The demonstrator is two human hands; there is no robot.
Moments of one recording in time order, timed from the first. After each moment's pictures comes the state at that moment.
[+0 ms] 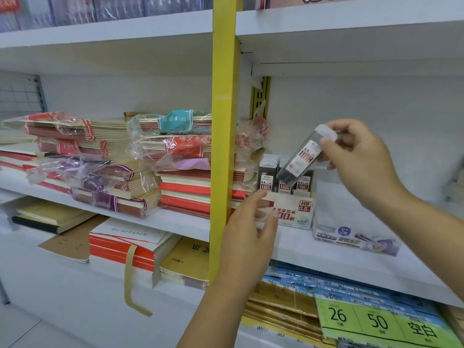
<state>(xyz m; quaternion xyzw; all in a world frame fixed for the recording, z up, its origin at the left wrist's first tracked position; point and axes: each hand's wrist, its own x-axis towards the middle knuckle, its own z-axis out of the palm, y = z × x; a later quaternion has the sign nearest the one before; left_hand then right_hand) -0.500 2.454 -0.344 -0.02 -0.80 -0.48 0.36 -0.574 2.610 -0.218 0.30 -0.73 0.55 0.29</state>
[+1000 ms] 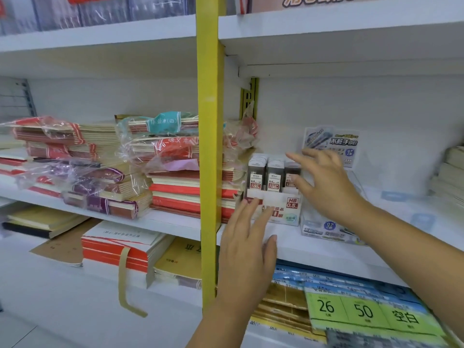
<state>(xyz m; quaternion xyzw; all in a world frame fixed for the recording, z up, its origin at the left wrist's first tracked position) -0.500 2.469 -0.381 -0.07 -0.85 -0.23 0.47 -0.594 2.615 -0.257 0.28 -0.89 0.20 0.29</state>
